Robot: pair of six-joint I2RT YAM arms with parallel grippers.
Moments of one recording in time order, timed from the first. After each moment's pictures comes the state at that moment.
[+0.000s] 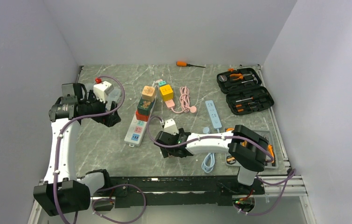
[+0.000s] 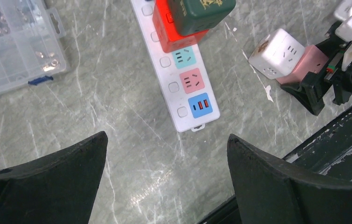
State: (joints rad) left arm 0.16 1.09 1.16 -0.99 0.61 0.48; right arm 1.19 1.74 1.02 -0.43 0.50 0.71
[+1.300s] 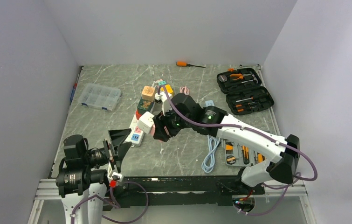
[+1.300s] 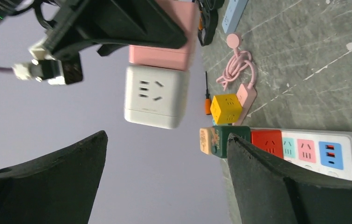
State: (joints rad) left arm 0.14 0.26 0.67 -0.98 1.26 2.03; right arm 1.04 1.39 1.35 -0.58 -0.15 0.30
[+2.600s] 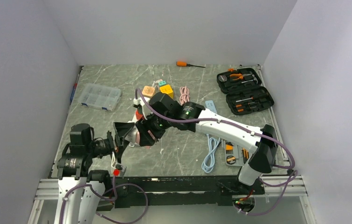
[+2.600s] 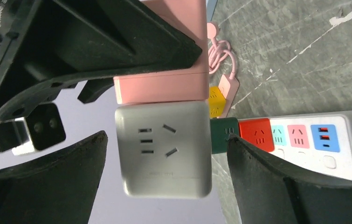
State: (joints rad) left arm 0.02 0.44 0.69 -0.91 1.12 2.09; right arm 1.09 1.65 1.57 -0.66 -0.32 0.26
